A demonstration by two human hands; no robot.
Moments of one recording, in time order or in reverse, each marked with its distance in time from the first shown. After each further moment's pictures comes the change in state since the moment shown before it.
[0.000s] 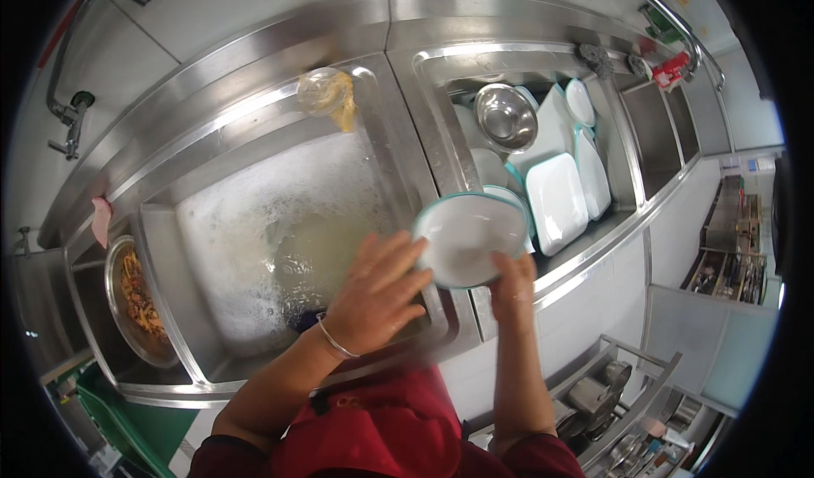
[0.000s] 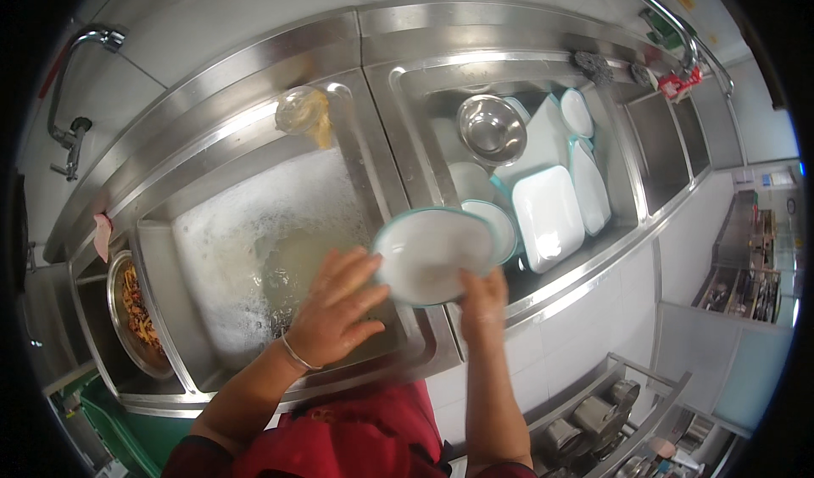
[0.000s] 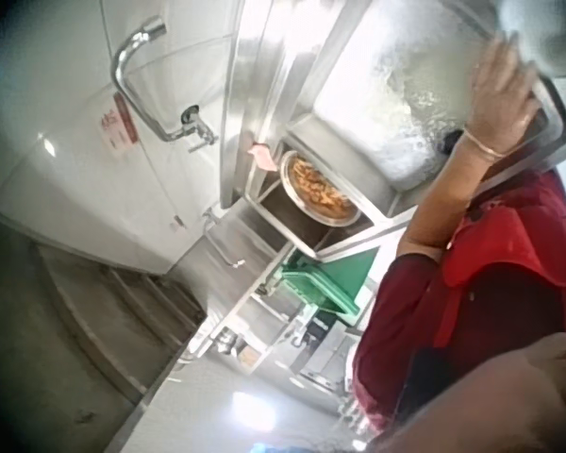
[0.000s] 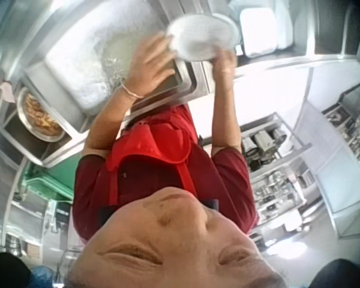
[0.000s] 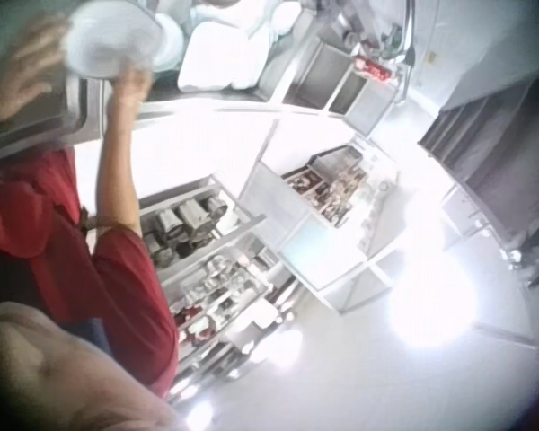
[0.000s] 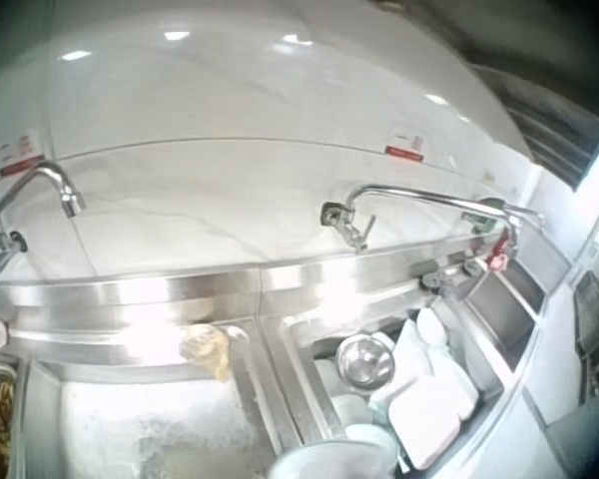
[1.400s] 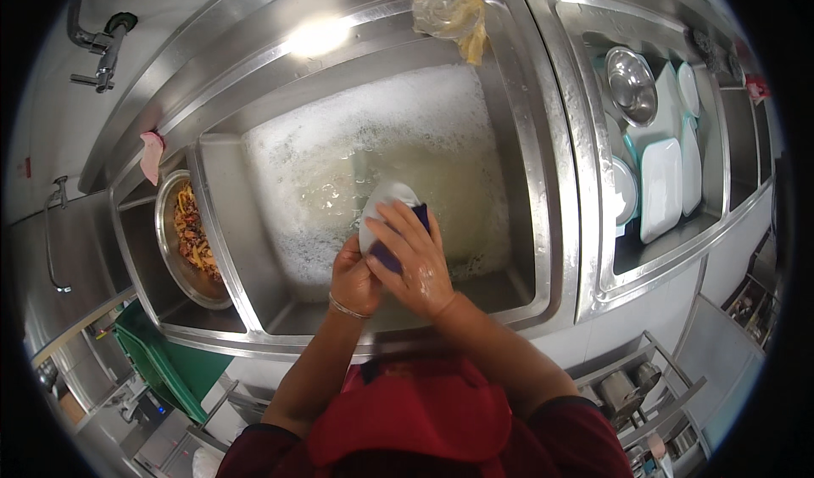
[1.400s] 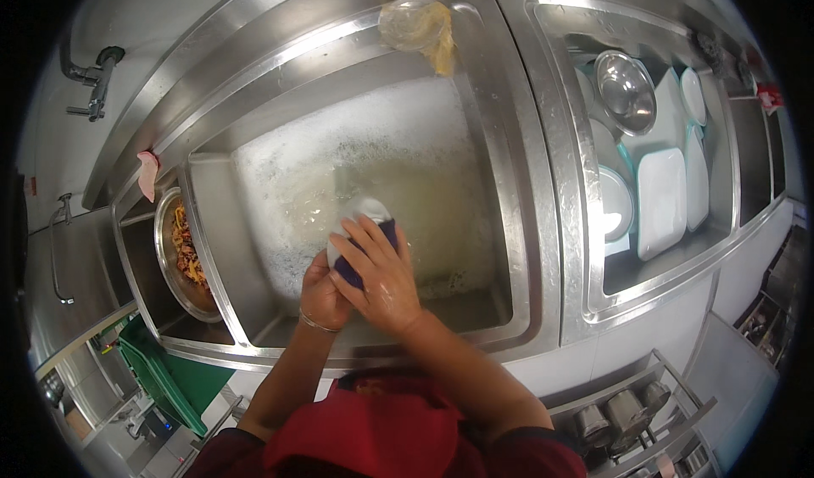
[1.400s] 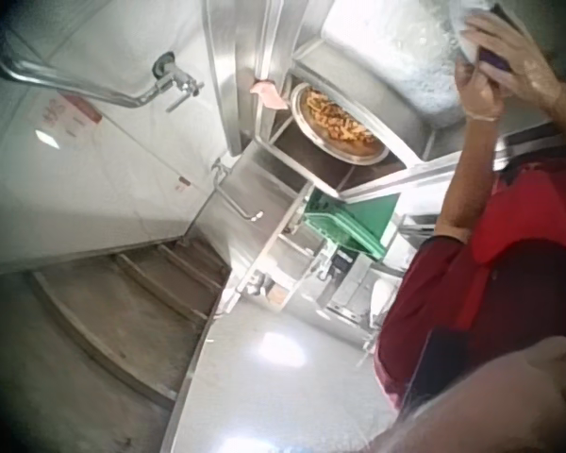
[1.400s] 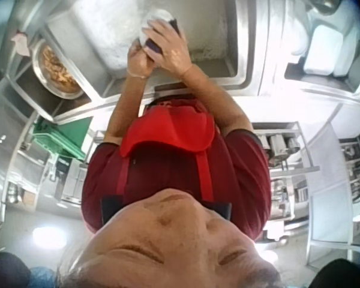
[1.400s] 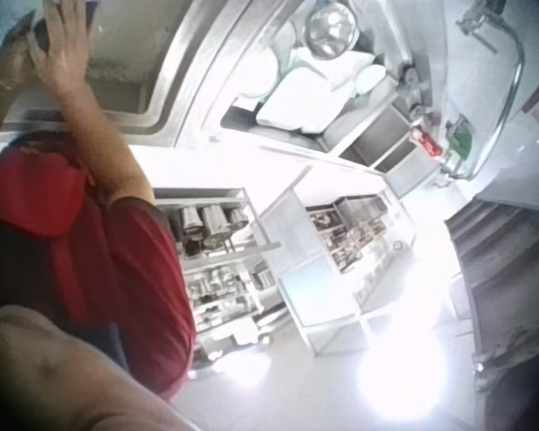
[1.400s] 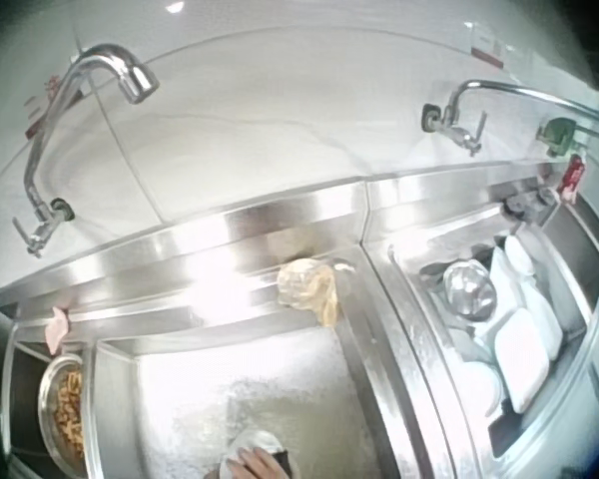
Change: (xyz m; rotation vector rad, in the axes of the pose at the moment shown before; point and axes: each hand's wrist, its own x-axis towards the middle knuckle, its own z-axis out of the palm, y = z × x) left_hand -0.160 -0.080 -0.007 -1.363 0.808 -0.974; right_hand -0.073 0.139 0.174 -0.801 -0.711 -0.614
